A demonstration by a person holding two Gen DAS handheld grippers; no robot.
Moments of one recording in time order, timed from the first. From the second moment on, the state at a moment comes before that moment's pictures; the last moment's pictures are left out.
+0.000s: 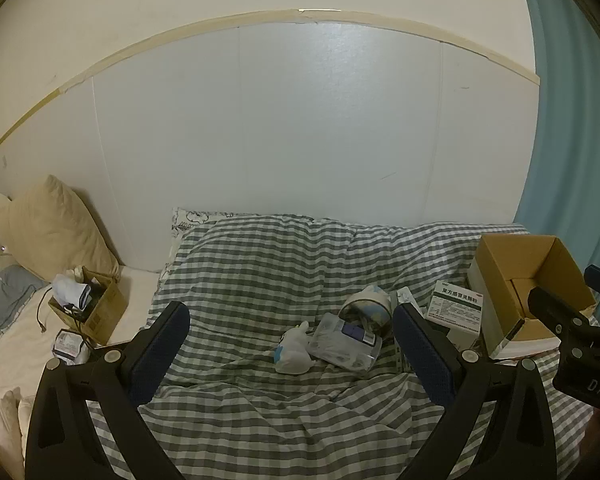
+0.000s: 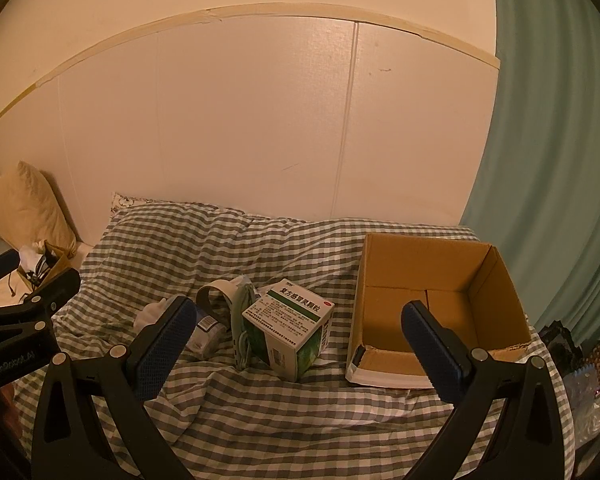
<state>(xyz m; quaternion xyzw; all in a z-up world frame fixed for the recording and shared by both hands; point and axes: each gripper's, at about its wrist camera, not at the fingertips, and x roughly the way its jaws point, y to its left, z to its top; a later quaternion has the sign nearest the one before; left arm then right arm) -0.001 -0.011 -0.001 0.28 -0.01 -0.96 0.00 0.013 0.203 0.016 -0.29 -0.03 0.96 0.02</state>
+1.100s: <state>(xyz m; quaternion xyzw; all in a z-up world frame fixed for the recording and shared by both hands) -0.001 -0.015 -0.005 0.29 -0.01 -0.96 0.00 0.013 0.201 0.015 -0.30 -0.04 0.95 0.02</state>
